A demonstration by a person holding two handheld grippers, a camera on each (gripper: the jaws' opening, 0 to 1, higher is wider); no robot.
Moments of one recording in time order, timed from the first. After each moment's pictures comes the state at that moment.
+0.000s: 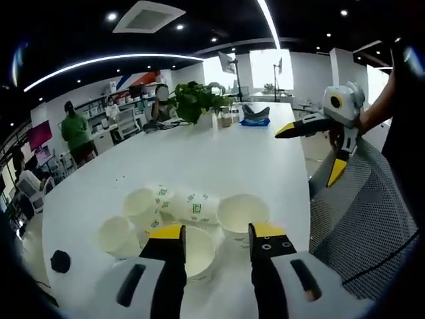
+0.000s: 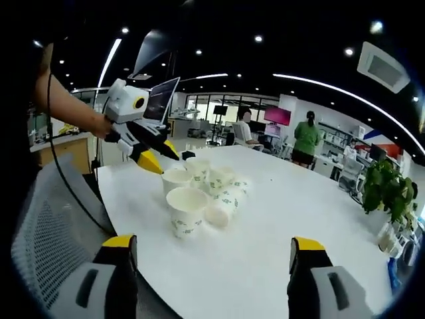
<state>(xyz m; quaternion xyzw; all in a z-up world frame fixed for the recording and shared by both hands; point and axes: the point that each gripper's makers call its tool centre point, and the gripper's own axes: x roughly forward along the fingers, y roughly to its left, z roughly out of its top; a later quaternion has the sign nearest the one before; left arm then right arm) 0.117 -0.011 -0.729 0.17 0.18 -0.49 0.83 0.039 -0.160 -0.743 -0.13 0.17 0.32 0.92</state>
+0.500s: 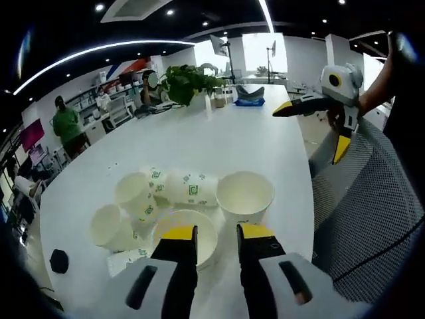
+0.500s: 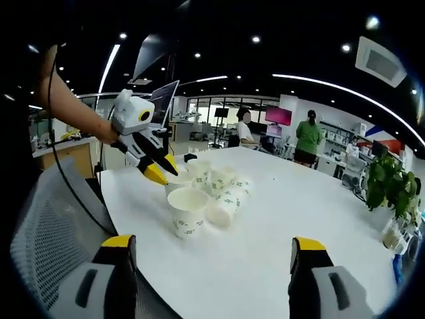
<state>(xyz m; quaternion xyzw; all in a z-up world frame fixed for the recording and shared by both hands) 0.123 -0.009 -0.762 0.21 0.23 -0.50 0.81 0.039 -0.160 -0.746 -0.13 0.16 0.33 0.92</state>
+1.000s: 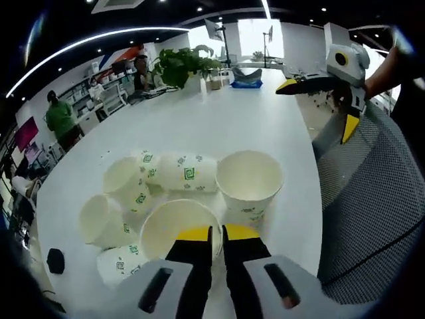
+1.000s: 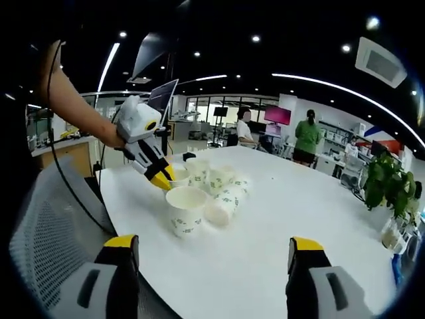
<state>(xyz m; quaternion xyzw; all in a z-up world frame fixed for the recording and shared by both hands) 0.131 -0.009 -0.787 0.23 0.26 -0.50 0.79 0.039 -0.162 -0.745 -0.13 0.16 0.33 0.92</state>
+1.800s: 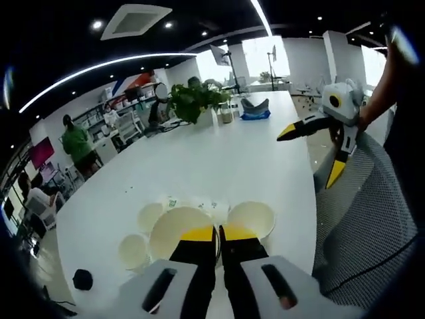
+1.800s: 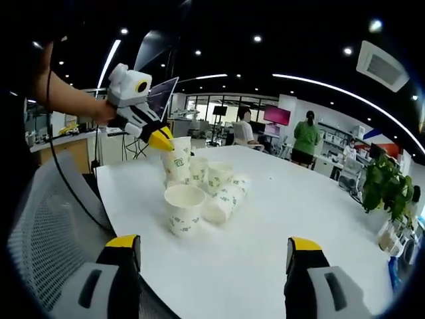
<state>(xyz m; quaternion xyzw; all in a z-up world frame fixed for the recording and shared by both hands) 0.121 -0.019 -0.685 0.22 0.15 -0.48 0.83 0.040 -0.165 -0.746 -0.14 0.16 0.32 0.92</state>
